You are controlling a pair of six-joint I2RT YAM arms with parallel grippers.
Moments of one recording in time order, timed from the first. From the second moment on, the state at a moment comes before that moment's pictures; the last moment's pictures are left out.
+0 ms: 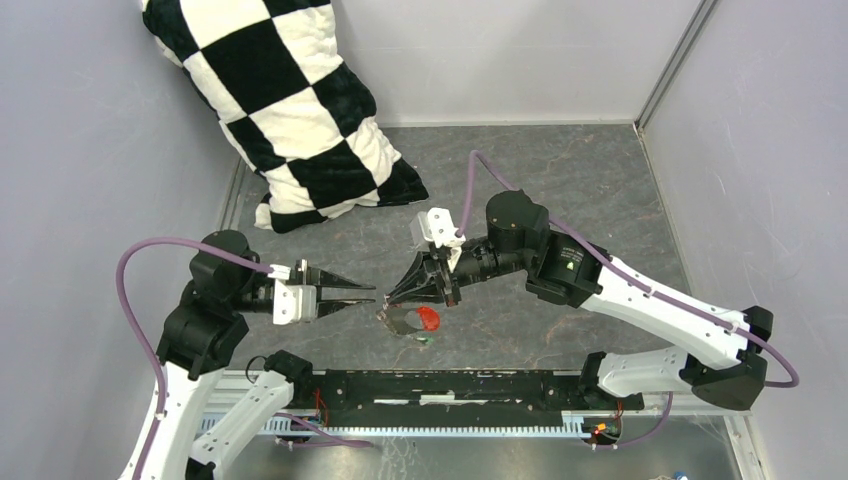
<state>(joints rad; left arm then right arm) -0.39 0.61 1.08 -0.73 1.13 0.66 1.10 1.23 1.33 -0.25 -0.68 -0.10</state>
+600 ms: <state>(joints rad) -0.39 0.62 1.08 -0.74 1.22 0.63 1.10 1.28 1.33 -0.16 -0.79 -0.09</state>
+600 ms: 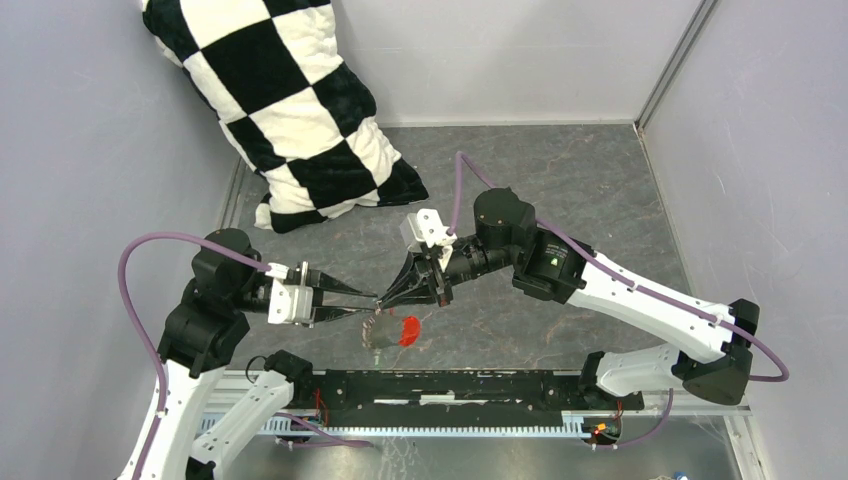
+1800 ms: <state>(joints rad) -0.39 0.61 1.06 -0.74 1.22 0.59 1.07 1.28 1.33 -0.15 -0.79 -0.08</state>
